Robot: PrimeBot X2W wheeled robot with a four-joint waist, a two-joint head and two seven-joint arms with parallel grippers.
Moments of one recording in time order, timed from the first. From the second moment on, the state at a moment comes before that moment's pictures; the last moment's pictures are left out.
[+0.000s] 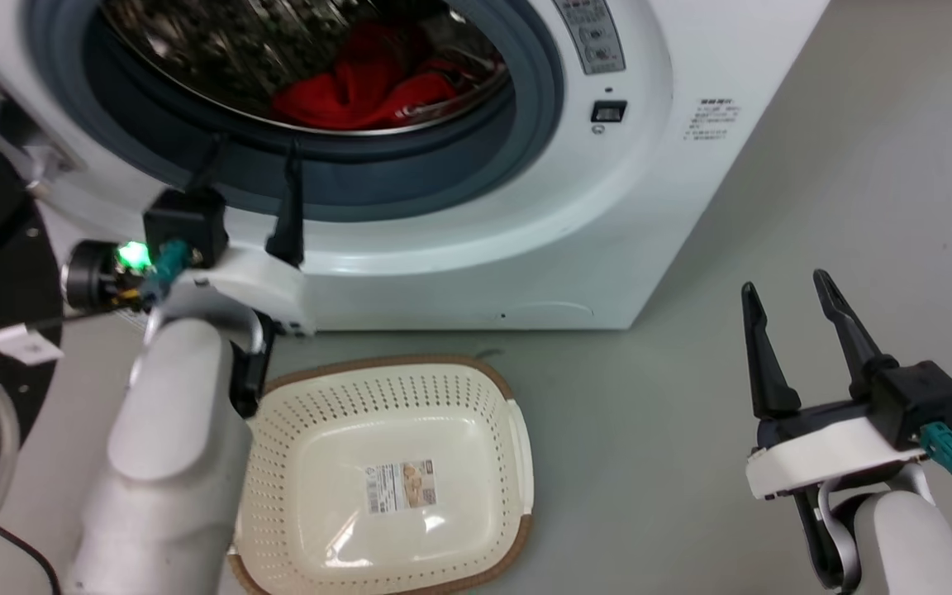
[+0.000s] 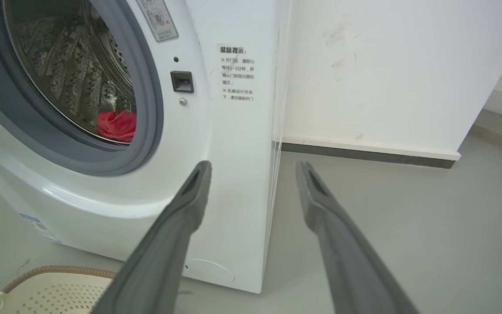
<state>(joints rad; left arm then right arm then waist) -0.64 0.13 -0.09 0.56 -0.07 -0.04 -0.26 -0.18 -0.05 0.02 0.12 0.02 0.13 -0.23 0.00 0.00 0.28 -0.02</state>
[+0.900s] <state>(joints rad) -1.31 0.37 -0.18 1.07 -0.01 -0.12 0.17 -0.32 -0.05 0.15 0.17 0.19 0.13 -0.26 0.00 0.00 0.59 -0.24</state>
